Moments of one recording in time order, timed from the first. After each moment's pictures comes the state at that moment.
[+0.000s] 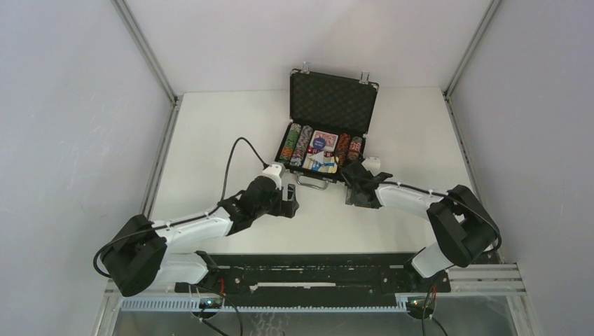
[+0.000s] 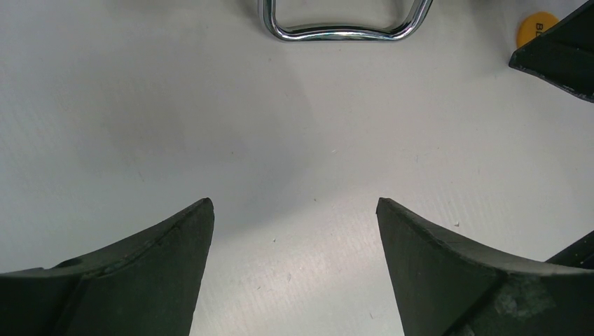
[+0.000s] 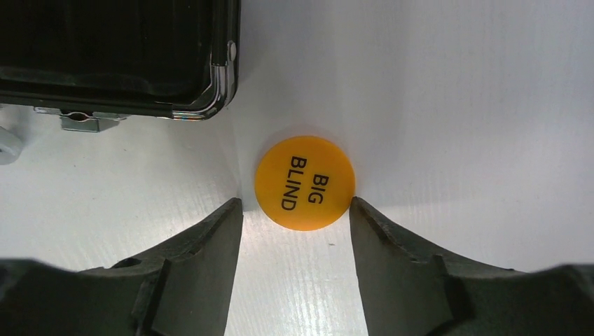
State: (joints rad) left arm -0.80 1.25 0.53 0.04 -0.15 -0.48; right arm 0.62 1.51 0.76 -0.48 0.38 0.72
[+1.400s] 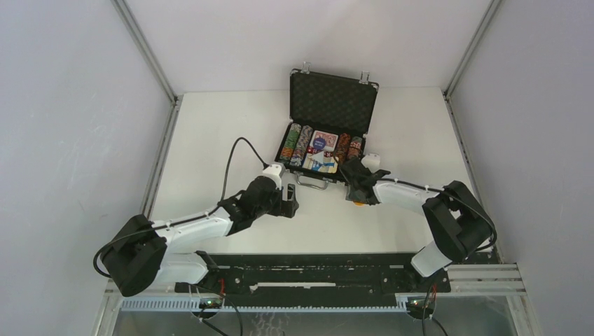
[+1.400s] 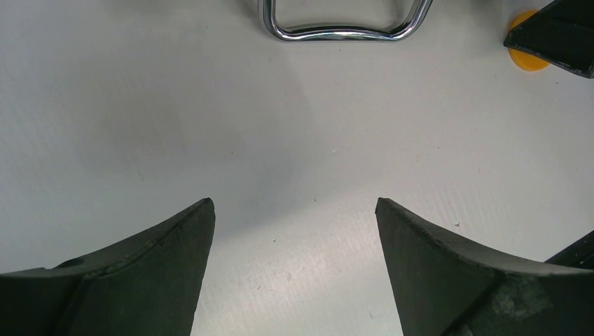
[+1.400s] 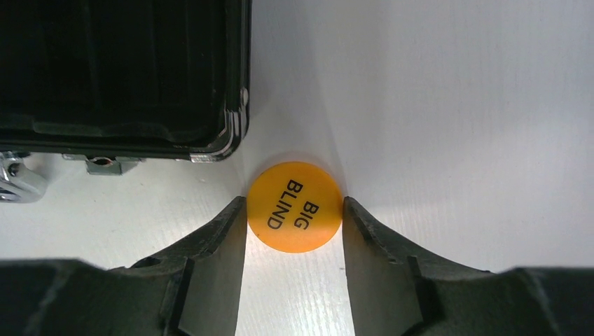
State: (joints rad) left arm -0.80 1.25 0.53 0.04 -0.15 -0.47; right arm 0.61 1.56 0.79 -0.43 0.42 0.73
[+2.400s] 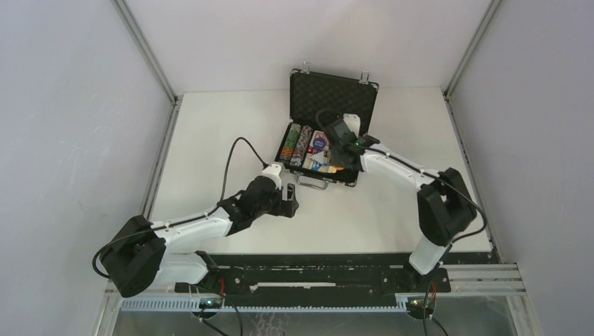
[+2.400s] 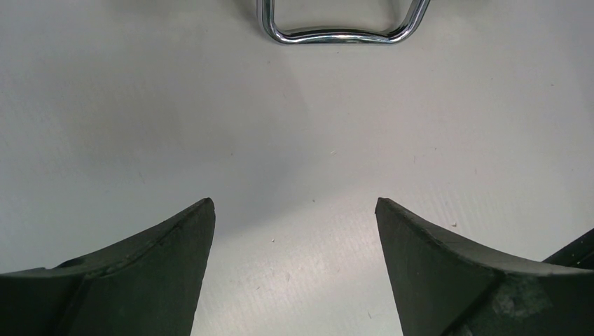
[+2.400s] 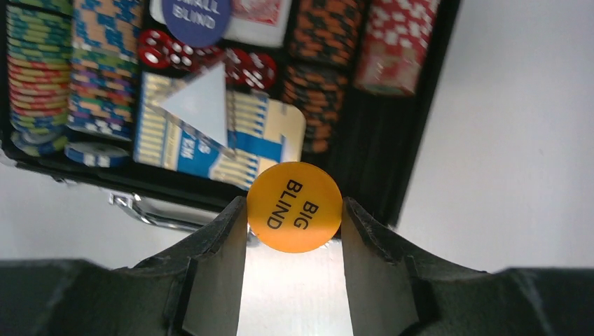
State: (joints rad) left arm -0.80 1.24 0.53 0.04 -0.15 -0.47; right arm 0.62 1.66 1.23 -0.57 0.39 0.60
